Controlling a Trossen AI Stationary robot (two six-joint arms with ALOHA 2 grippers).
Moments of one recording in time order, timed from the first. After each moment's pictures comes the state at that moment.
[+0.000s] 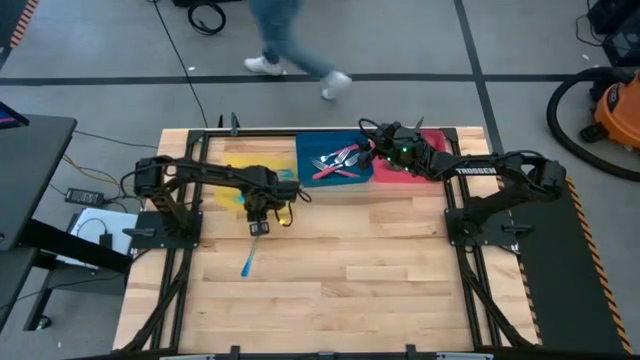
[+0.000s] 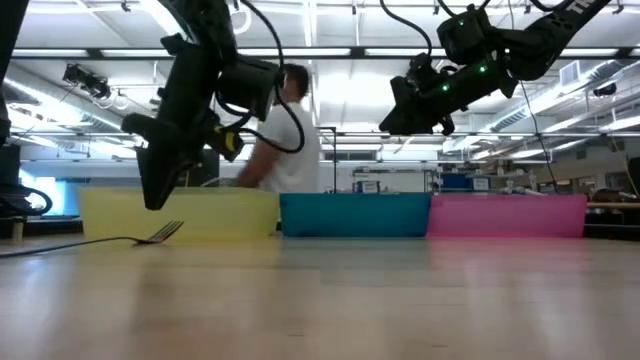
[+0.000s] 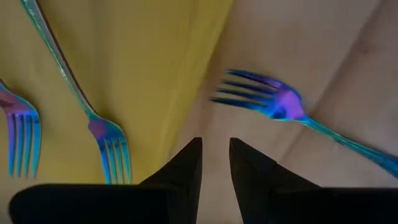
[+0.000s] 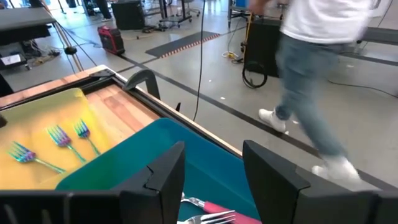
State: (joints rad) left arm 0.16 1.74 1.09 -1.09 -0.05 -0.04; right arm -0.48 1.32 0.64 0.45 0.24 0.13
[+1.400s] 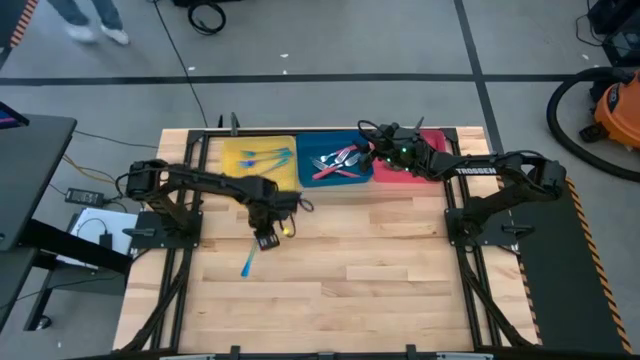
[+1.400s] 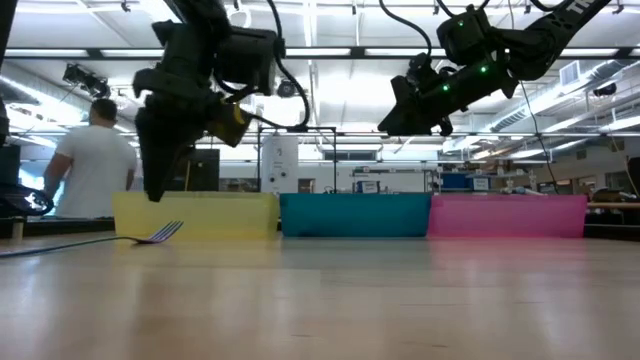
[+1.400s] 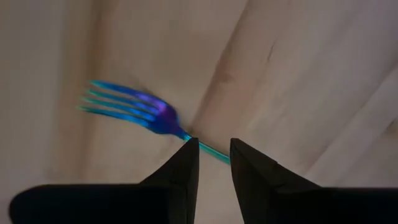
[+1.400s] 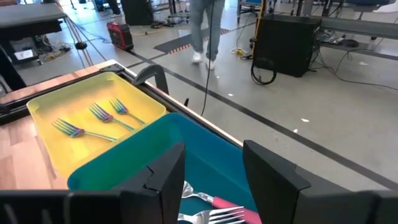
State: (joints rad) left arm 0.07 1.69 1.09 -1.00 0.19 -0.31; right arm -0.48 1.32 0.64 0.43 0.20 0.13
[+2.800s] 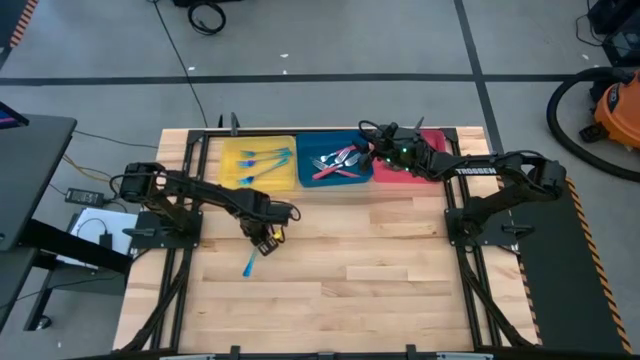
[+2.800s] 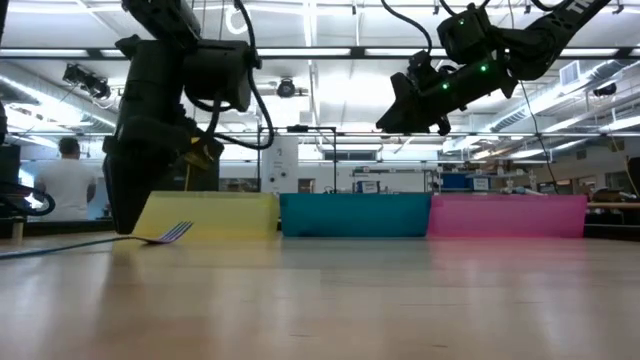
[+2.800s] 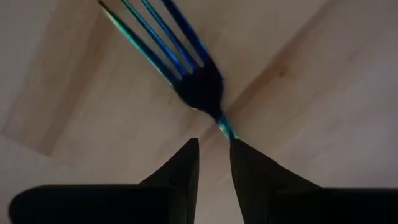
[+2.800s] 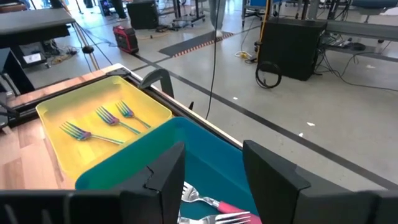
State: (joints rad) left arm -0.03 1.65 0.90 -0.83 0.10 -0.69; right arm -0.48 1.32 0.64 0.45 0.19 0.13
